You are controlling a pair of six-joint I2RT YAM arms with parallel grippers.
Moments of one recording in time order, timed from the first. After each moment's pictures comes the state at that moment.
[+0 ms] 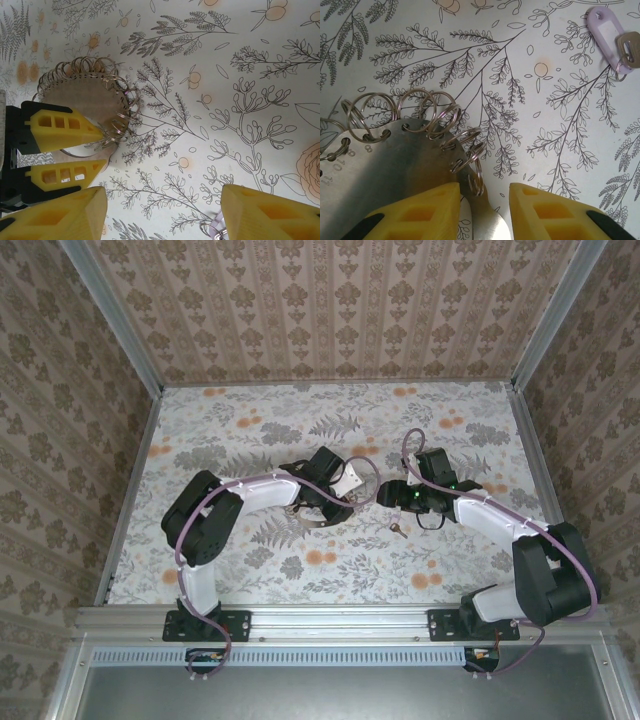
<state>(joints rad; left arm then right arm) -0.80 1.89 1.16 -0.34 0.31 0.17 0.29 1.38 0.72 -0.27 -0.37 0.48</state>
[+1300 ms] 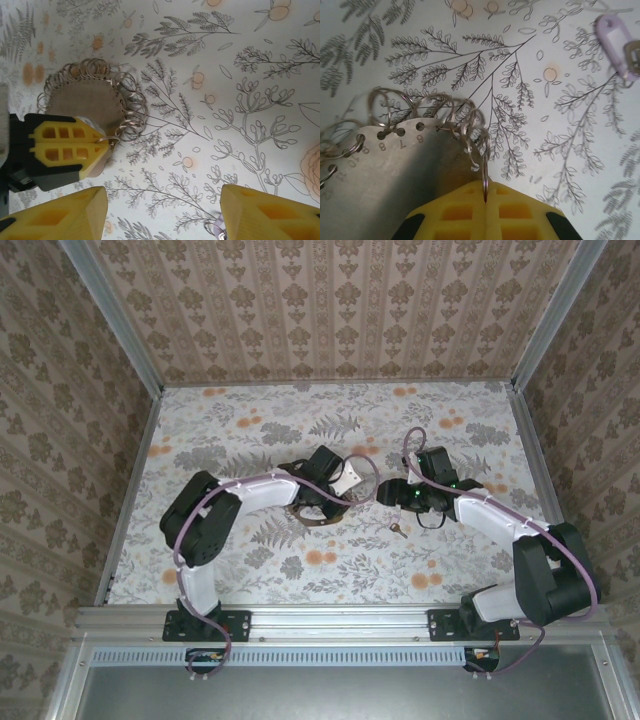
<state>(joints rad) -0.80 1.86 1.16 -0.35 0.29 0.15 0.28 1.38 0.74 -0.28 -0.39 0.50</state>
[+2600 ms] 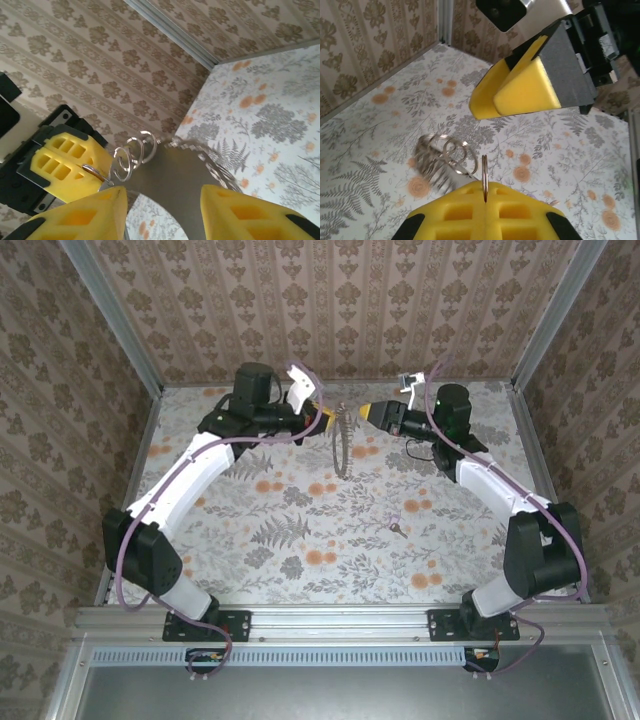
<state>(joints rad) -0.52 1.57 1.50 -0.41 0.71 0.15 0.20 1.53 1.08 0.36 -0.87 0.79</state>
